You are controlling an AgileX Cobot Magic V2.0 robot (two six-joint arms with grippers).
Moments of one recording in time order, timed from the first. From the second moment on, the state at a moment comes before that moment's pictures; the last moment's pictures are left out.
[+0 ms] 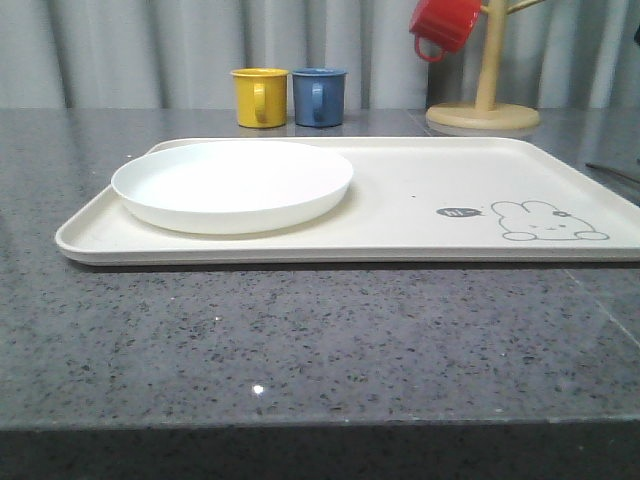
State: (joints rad) left arm -0.15 0.07 -0.34 -0.04 0.33 0.13; right arm -0.03 1.50 -1.16 0.04 0.83 0.04
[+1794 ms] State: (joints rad) left arm -0.15 0.07 -0.34 -0.04 0.33 0.13; right arm 0.11 1.49 -1.31 0.04 0.96 0.13
